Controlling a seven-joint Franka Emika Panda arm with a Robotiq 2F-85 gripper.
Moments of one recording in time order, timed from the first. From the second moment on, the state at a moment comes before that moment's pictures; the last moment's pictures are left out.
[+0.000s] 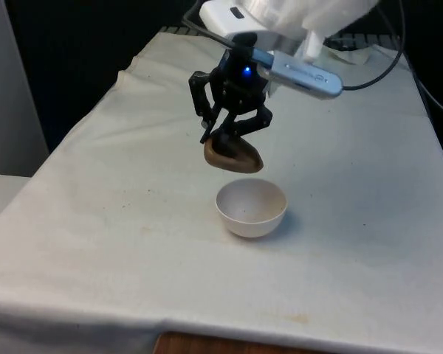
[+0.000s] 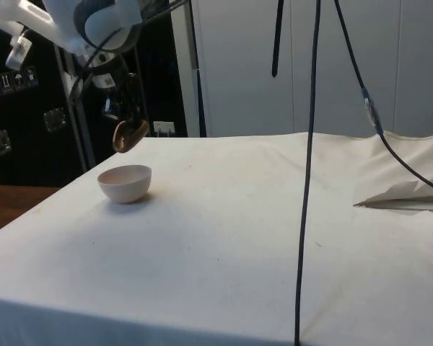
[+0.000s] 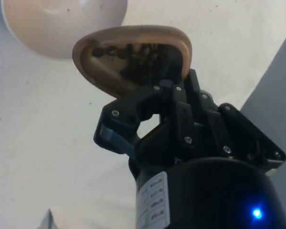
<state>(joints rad) 0.16 0.73 -0.20 -1.35 -0.38 2.00 0.27</state>
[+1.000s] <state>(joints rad) 0.16 0.72 -0.12 -1.38 -0.58 1.93 0.41</state>
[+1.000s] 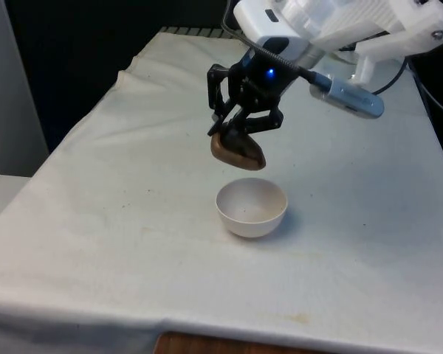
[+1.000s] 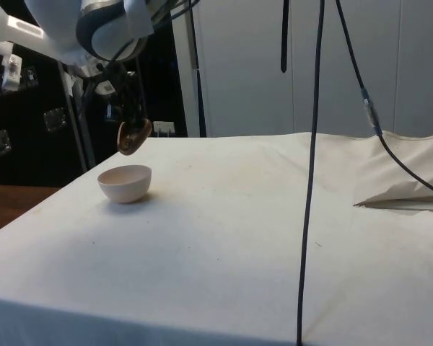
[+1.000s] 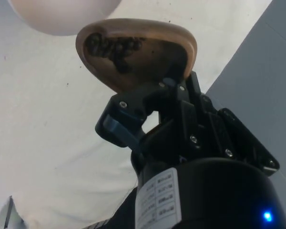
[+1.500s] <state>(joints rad) 0.16 0.79 -0.12 -1.28 -0.62 1.93 0.45</state>
